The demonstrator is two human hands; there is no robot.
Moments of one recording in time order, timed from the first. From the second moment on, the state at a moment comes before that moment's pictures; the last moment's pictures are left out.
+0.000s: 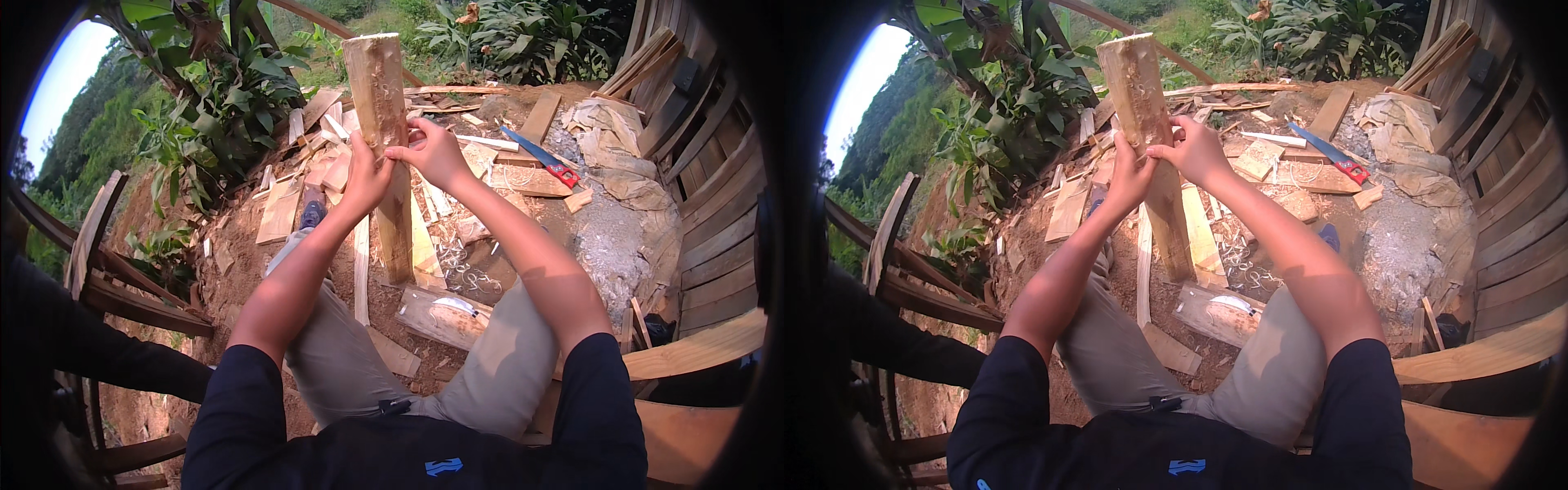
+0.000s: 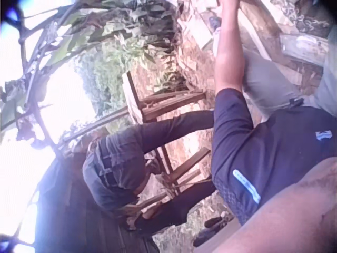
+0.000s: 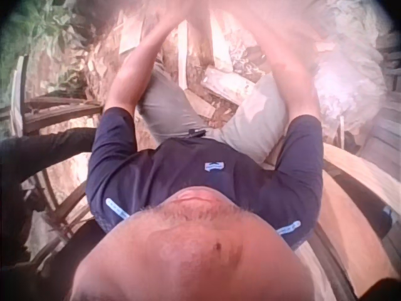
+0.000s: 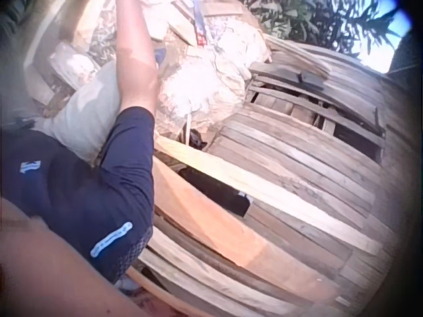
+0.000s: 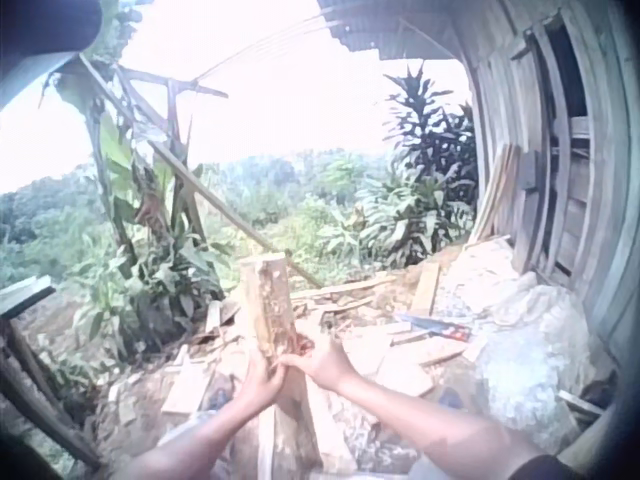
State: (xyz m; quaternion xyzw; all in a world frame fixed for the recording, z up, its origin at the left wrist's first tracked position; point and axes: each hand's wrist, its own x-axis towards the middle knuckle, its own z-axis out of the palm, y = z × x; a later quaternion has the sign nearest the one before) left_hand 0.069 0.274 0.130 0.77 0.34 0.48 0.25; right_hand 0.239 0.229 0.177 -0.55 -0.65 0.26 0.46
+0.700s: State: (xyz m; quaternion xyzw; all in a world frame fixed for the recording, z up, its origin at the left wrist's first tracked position) left_hand 0.023 0.292 0.150 0.73 0.43 0.41 0.33; right_hand 0.233 0.240 0.130 -0.54 -0.71 0.35 0.29
